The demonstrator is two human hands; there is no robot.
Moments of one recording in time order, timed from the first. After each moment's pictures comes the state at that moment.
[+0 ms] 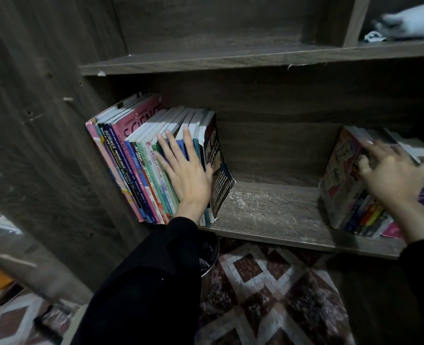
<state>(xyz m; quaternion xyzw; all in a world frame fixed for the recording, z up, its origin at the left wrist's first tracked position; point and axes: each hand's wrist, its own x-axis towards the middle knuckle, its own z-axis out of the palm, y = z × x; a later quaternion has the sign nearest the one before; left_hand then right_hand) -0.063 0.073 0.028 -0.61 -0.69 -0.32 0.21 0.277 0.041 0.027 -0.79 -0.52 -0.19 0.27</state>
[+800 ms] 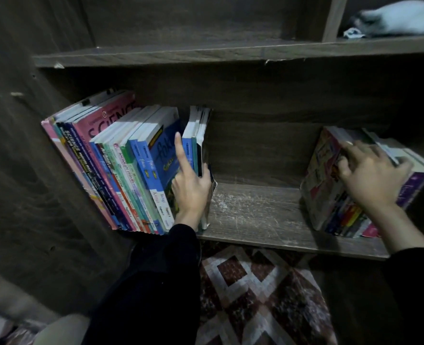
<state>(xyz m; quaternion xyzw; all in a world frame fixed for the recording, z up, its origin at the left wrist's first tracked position) -0.028 0.083 0.000 -0.60 -0.59 -0.54 -0.02 0.267 0.033 0.034 -0.79 -0.52 -0.21 0.25</state>
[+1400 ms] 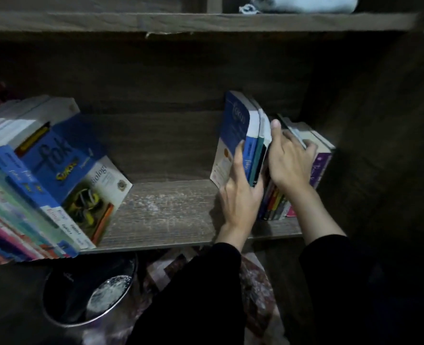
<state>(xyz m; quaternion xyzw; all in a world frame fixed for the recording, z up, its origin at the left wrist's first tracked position) 0.192 0.033 -0.026 -0.70 -0.42 -0.58 -0.08 0.273 0.024 0.047 -0.79 -0.52 -0.08 0.31</state>
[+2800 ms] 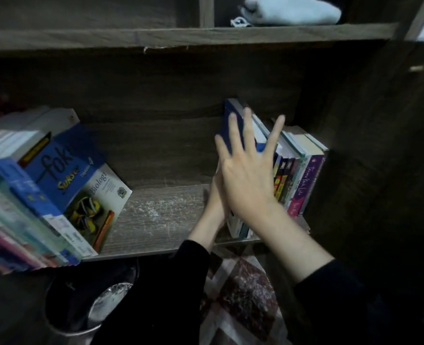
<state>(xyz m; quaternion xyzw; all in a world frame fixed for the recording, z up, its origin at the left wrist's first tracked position) 0.158 0.041 0.003 -0.66 -0.38 -0.38 -0.53 0.199 0.002 0.062 -0.72 -0.62 -0.31 0.06</state>
